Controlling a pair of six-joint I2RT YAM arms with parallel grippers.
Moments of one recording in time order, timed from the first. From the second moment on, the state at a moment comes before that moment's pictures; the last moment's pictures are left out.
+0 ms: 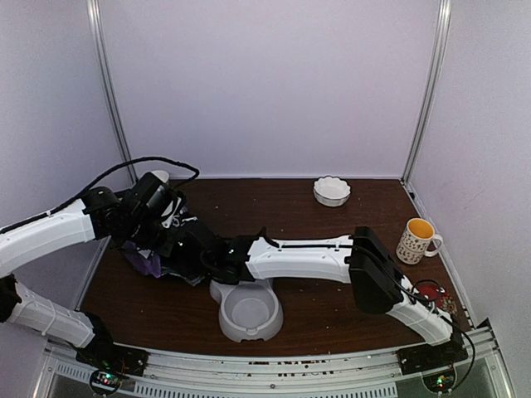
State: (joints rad) left arm -0.75 1.23 1.04 -0.84 -0.30 -0.29; right arm 1.23 2.52 2.21 -0.29 0.35 0.57
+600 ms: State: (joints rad) left arm -0.74 1.23 1.04 -0.83 -0.27 -0.29; right arm 1.17 2.47 2.06 -0.12 0.13 0.68
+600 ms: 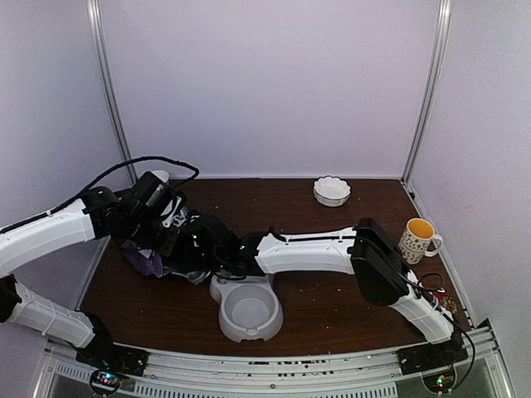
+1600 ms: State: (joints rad) left arm -0.73 1.23 1.04 -0.83 -0.26 -0.28; right arm 1.13 2.46 1.89 0.21 -0.12 1.03
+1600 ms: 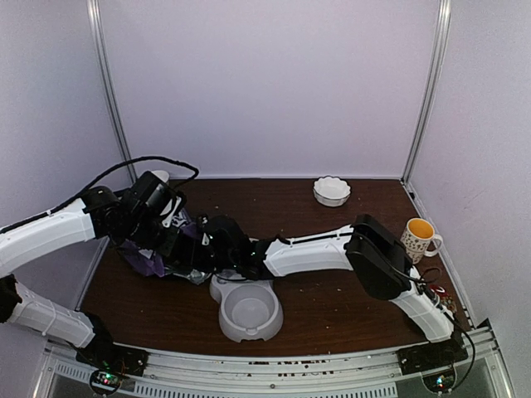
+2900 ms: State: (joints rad) left arm -0.73 1.24 1.06 -0.84 -0.29 -0.22; right arm 1.12 2.09 1.40 0.33 -0.02 1.12
